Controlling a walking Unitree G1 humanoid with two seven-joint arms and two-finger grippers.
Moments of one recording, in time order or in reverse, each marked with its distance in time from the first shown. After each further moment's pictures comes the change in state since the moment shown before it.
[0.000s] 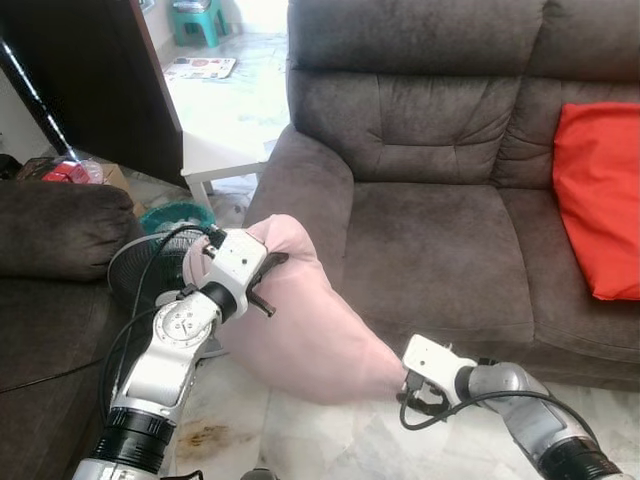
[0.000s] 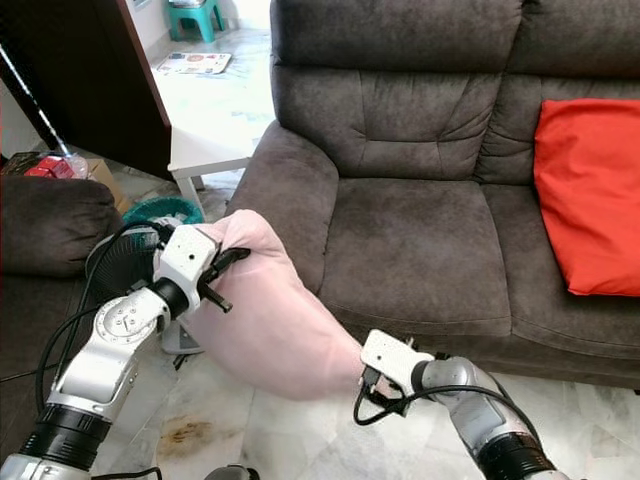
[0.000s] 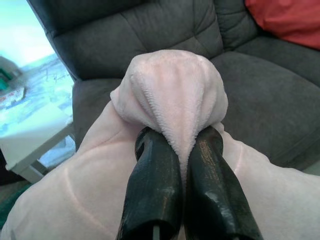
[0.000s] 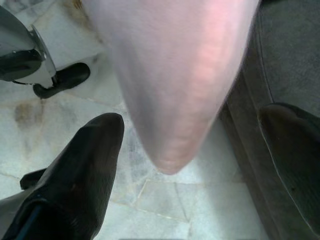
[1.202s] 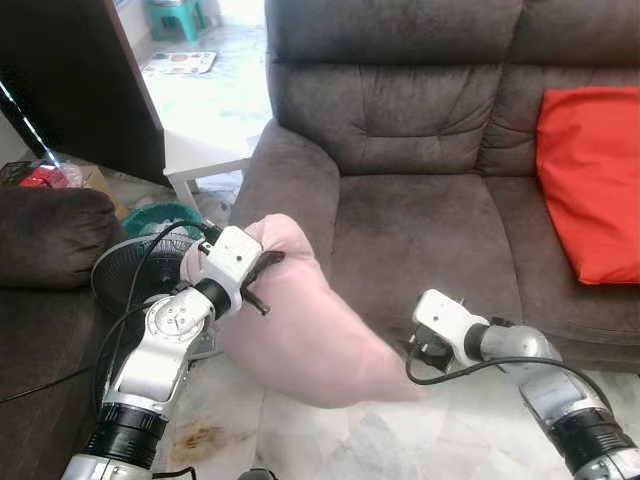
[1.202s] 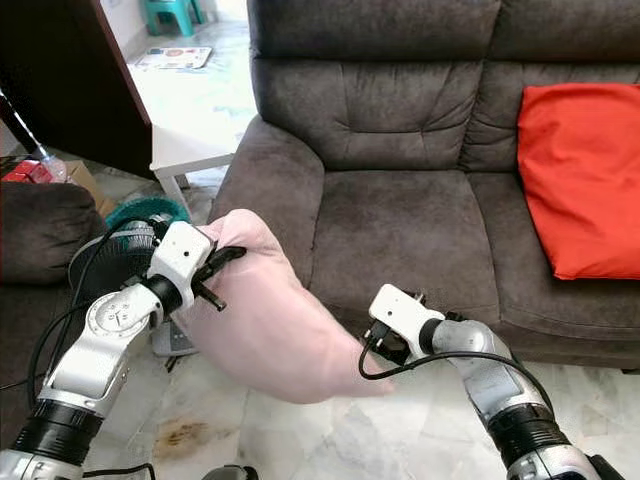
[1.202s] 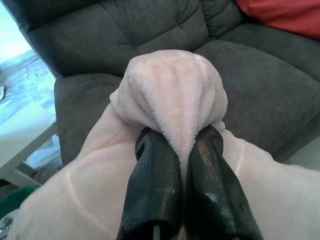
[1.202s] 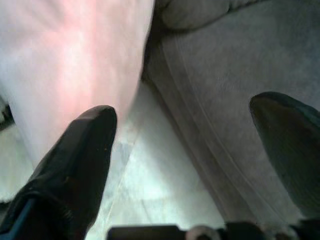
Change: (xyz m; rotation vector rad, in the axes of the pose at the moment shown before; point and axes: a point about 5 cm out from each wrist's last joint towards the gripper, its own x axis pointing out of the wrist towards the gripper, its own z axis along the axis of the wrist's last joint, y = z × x) left arm -0.002 0.006 -0.006 0.015 0.043 -0.032; right arm -0.029 -0.047 0.023 -0.023 -0.140 -0.123
